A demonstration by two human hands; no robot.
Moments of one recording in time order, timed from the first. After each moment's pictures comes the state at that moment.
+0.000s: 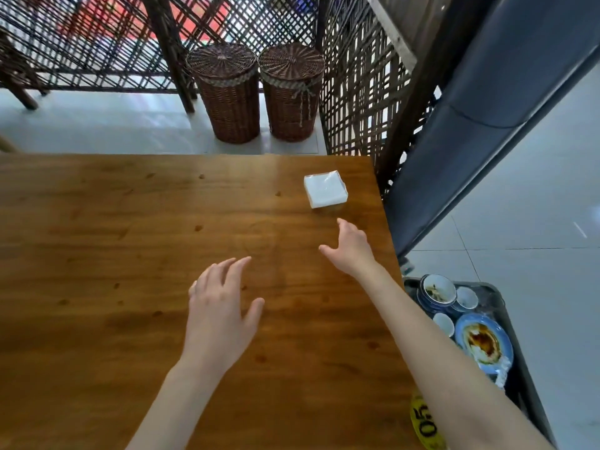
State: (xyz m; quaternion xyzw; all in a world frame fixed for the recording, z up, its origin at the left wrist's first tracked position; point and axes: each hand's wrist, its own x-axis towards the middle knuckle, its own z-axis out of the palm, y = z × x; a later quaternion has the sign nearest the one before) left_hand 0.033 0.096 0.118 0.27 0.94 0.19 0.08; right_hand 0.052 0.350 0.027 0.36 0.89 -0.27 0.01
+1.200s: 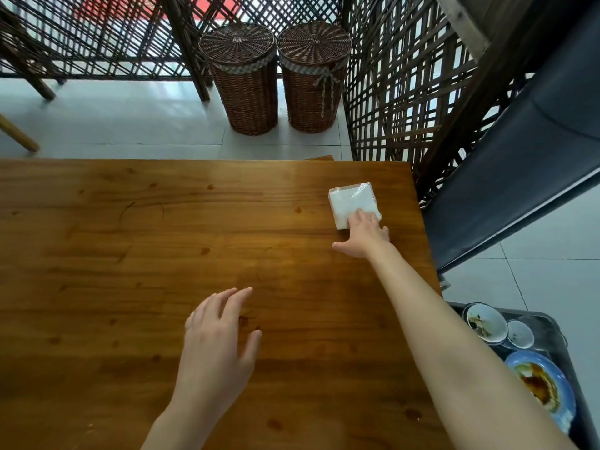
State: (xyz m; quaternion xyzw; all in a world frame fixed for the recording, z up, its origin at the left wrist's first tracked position) left_hand -0.034 0.117 0.078 0.24 0.95 0.16 0.13; right_hand -0.069 0.427 -0.032 0.32 0.92 -0.13 0.17
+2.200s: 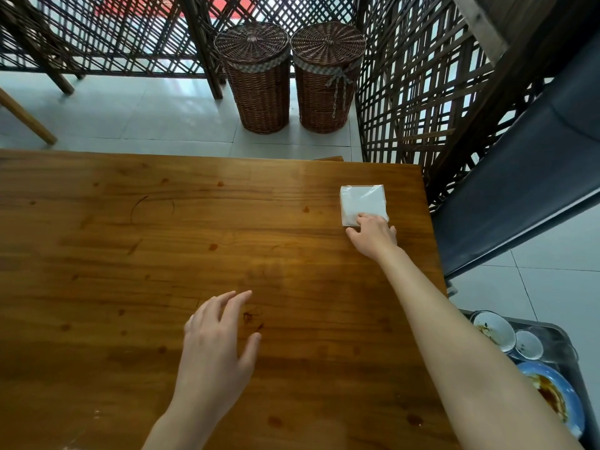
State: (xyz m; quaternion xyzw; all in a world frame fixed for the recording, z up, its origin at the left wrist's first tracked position) left_hand -0.027 0.110 0.076 0.21 0.96 0.16 0.13; right_hand -0.069 0.430 -0.036 0.34 0.92 -0.20 0.08
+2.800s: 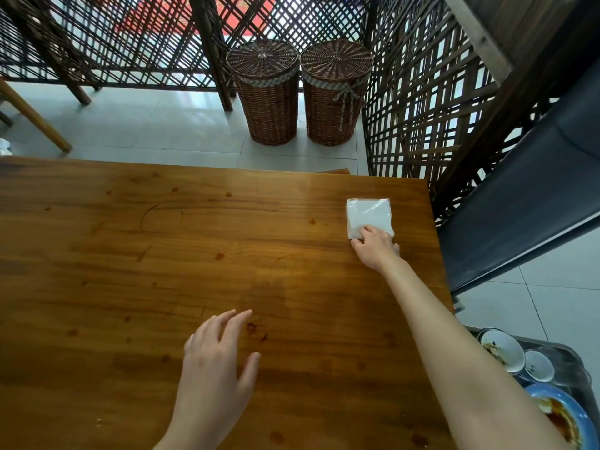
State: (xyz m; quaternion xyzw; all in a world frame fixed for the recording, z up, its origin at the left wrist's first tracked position) left_hand -0.020 0.100 0.071 0.20 0.96 0.15 0.14; right_hand -0.074 0.431 -0.038 0.34 0.91 -0.22 0.12
